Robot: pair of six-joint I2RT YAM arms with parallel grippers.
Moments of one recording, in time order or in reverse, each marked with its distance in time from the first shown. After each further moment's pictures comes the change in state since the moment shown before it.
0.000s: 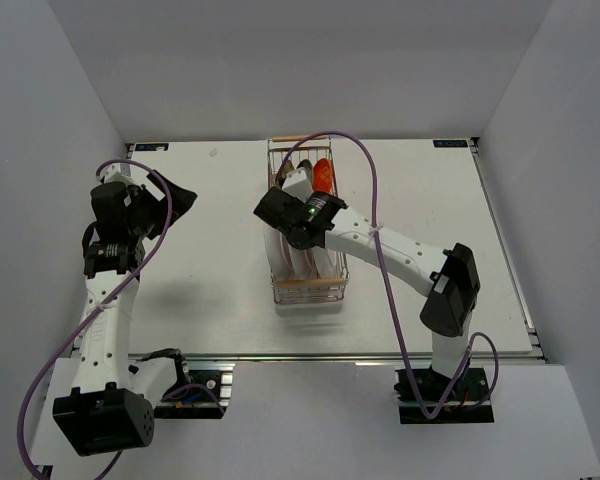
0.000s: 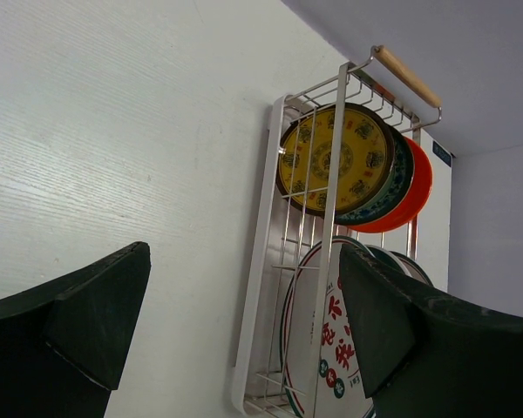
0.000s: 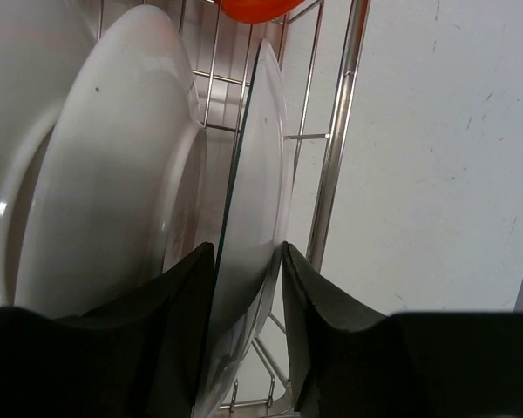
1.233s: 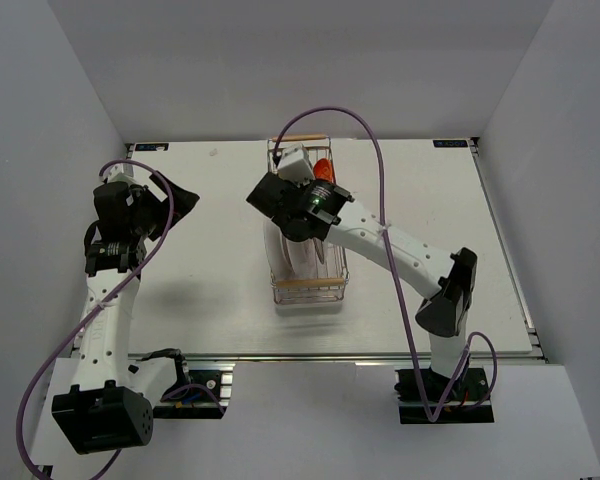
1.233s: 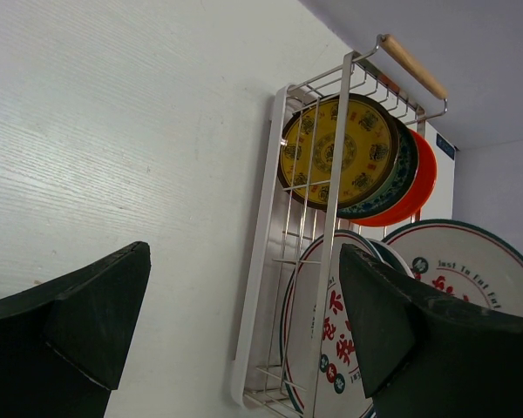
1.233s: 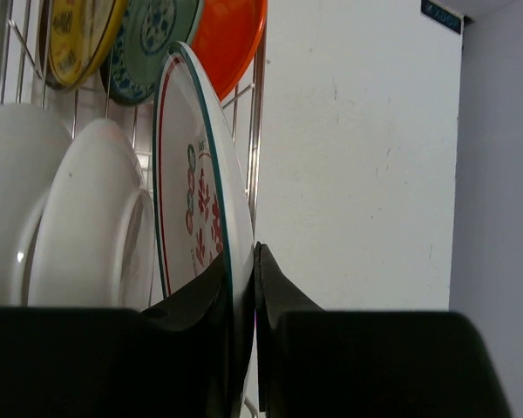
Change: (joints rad) left arm -0.011 0.010 0.000 -0.014 -0.002 -0.004; right arm 0.034 0.032 0.235 -0.119 0.225 -0.047
